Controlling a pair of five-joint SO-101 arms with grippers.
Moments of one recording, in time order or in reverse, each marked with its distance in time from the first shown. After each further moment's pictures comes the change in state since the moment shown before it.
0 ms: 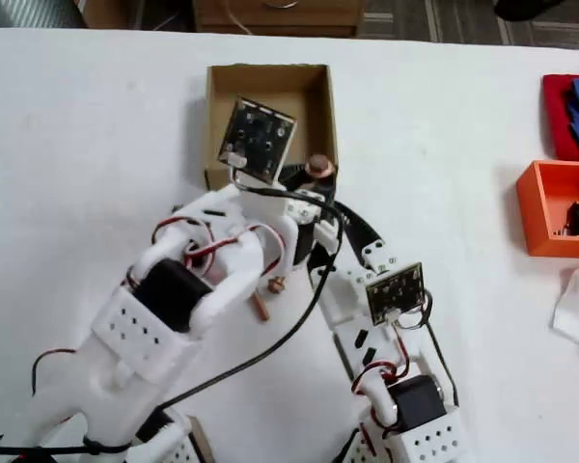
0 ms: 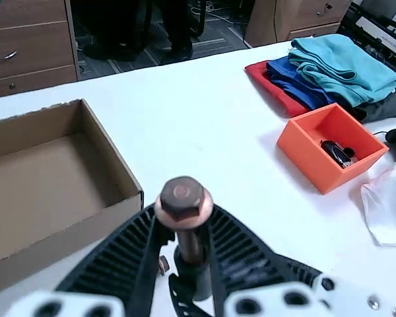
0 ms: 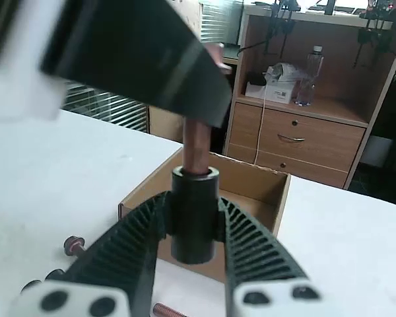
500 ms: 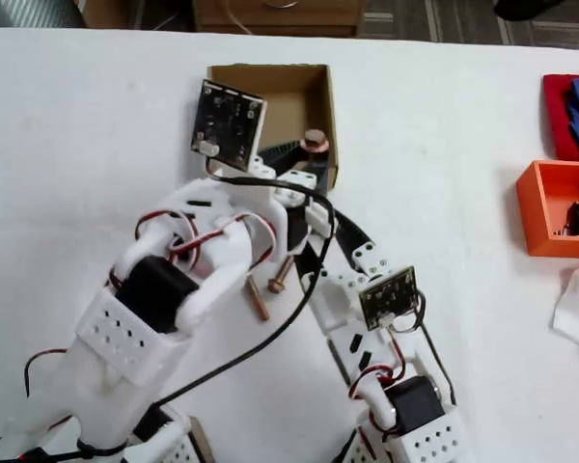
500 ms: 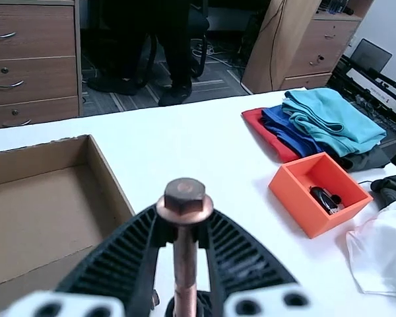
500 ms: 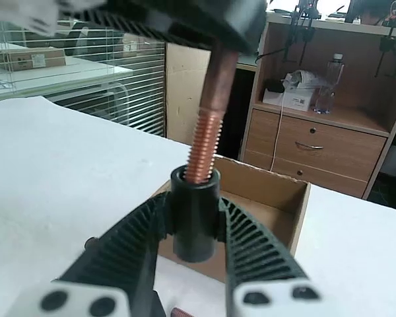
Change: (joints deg) left arm -0.9 0.0 -5.5 0.0 4.3; right arm -3.8 0.0 -0.4 -0.2 0.0
